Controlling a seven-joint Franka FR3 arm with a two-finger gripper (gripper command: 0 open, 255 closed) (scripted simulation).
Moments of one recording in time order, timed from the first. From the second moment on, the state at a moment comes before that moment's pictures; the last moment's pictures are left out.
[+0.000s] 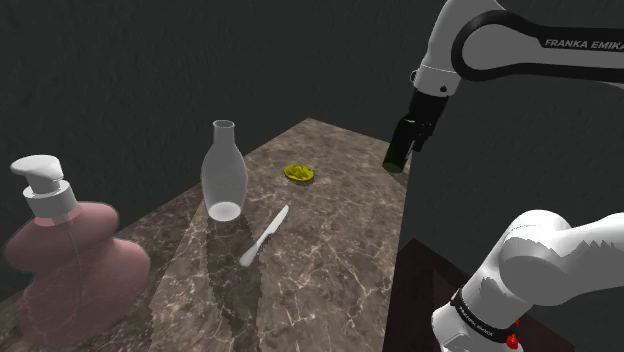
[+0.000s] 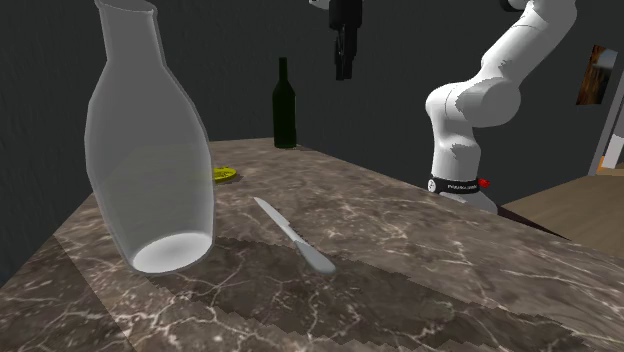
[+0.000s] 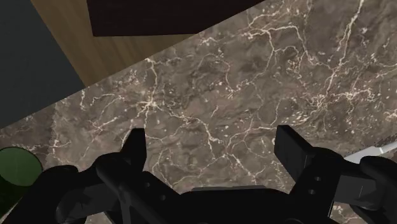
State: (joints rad) arm 0.01 -0.75 -0.01 -2.44 -0.05 1.68 0.05
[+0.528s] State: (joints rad) arm 0.01 -0.74 0.15 -2.51 0.05 1.76 0.36
